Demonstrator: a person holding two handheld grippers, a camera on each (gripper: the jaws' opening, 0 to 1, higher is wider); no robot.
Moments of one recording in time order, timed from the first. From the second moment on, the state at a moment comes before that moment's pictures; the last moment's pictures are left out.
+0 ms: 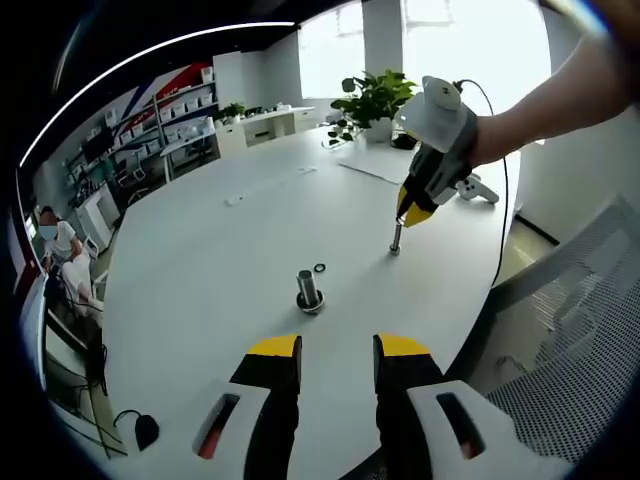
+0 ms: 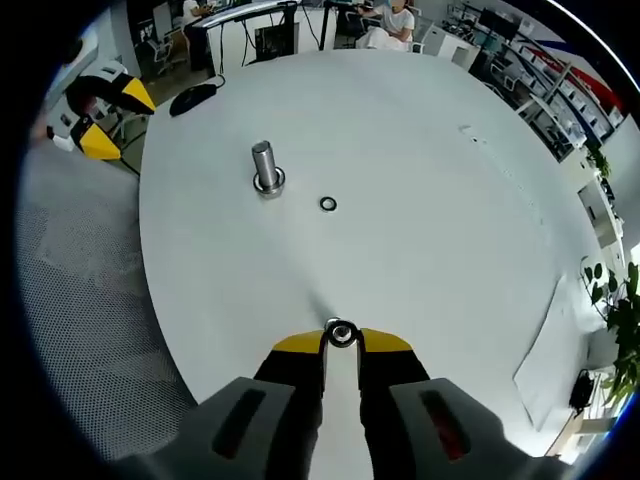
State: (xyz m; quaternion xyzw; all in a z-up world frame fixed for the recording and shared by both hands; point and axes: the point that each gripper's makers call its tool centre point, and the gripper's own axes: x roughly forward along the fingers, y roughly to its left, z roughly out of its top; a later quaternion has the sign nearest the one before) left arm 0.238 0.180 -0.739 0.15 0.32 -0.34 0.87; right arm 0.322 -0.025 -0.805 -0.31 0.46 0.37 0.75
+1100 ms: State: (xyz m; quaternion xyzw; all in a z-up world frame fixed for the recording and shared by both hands) left arm 0.235 0.179 -0.744 0.14 0.33 -0.34 0.87; right arm 0.327 -0.028 -0.854 -0.33 0.50 0.38 0.71
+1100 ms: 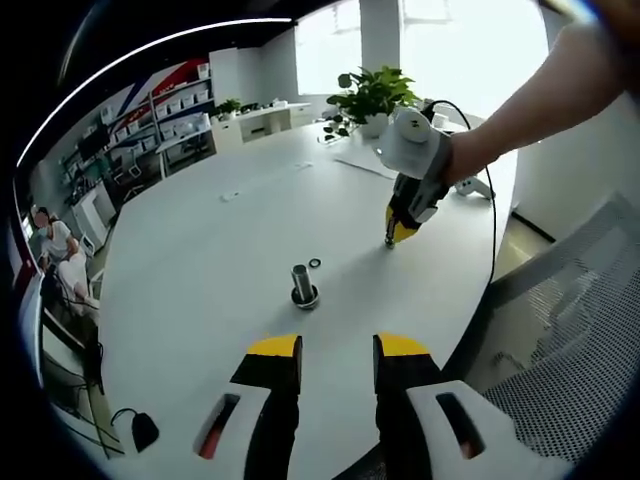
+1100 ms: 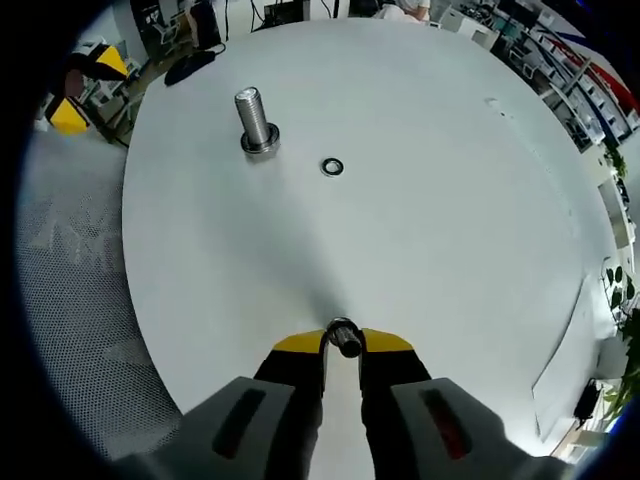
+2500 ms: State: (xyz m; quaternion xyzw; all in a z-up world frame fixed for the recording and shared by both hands) left arm 0.234 0.175 -0.738 0.14 0.32 -0.35 0.87; right arm 0.356 0.025 -0.810 -0.34 0.43 0.41 0.73
